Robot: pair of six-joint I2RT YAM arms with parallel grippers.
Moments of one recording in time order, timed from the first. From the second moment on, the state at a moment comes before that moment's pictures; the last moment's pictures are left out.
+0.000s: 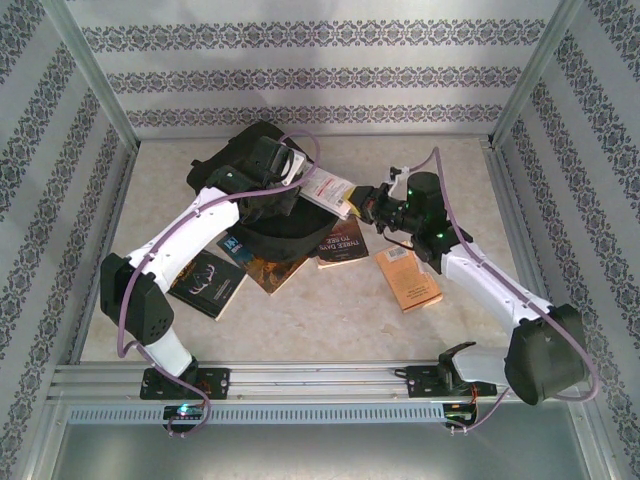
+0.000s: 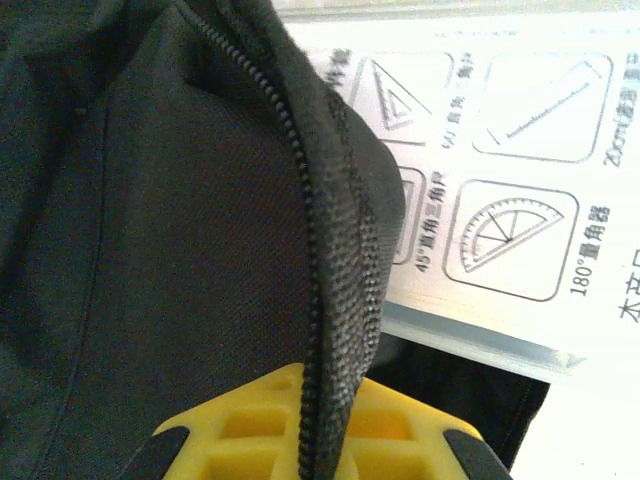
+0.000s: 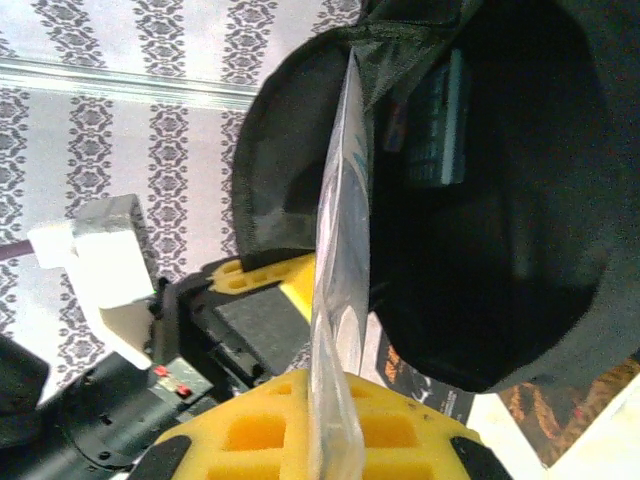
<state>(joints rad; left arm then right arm) -0.52 1.66 1.59 -0.80 -0.09 -0.03 0.38 1.26 0.87 0.08 -0.55 1.26</state>
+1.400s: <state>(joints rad) -0.40 1.55 1.68 -0.73 0.01 -0.19 0.58 1.96 1.43 0.06 -0.44 1.32</state>
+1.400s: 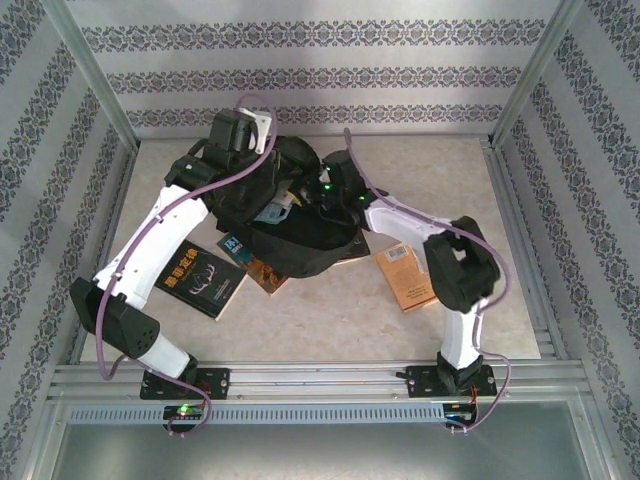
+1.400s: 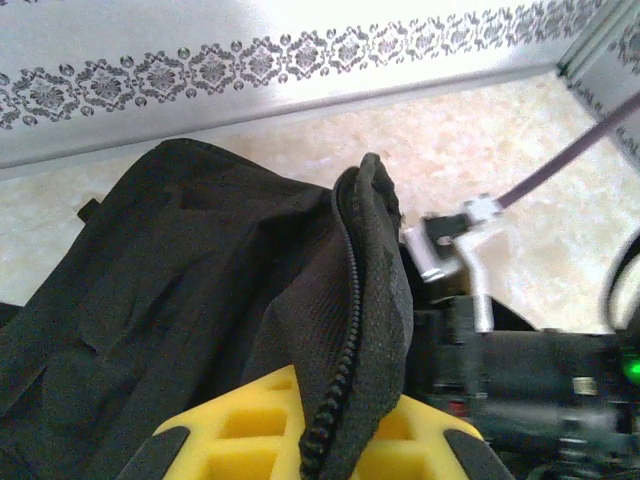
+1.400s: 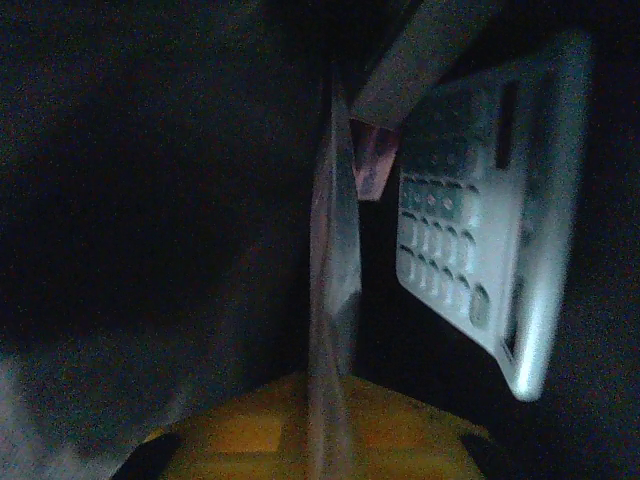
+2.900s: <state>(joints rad) -0.33 1.54 1.27 -0.33 0.39 -0.56 0.16 1.23 0.78 -0.58 -0.08 0.76</state>
